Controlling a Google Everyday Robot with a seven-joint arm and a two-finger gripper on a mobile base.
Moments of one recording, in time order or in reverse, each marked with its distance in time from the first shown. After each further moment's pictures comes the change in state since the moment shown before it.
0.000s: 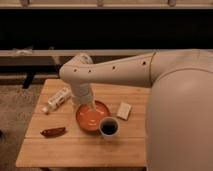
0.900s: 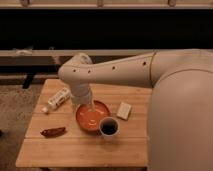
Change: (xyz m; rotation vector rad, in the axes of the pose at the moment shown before) arm 0.004 0.015 -0.005 -0.013 -0.021 -0.070
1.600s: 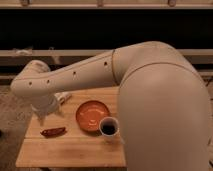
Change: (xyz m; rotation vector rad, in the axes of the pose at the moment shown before) arm 0.049 0.140 -0.016 -0.029 -0.035 -0.341
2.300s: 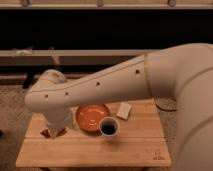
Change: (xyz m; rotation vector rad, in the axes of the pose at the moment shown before) arm 0.096 -0.055 -0.018 -0.010 0.035 0.113
